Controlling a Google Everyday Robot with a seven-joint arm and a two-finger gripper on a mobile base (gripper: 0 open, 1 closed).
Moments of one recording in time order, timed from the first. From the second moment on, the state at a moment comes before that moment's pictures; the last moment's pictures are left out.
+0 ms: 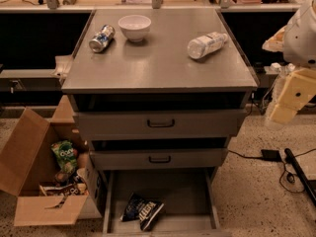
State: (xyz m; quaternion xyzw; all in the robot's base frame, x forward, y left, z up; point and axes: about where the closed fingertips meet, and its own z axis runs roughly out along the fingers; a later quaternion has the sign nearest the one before) arm 0.438 -0.217 0.976 -0.60 0.78 -0.03 0.16
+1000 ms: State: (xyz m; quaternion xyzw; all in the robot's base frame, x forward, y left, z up) arm 0.420 -0.166 0.909 -0.60 0.78 0.00 0.17
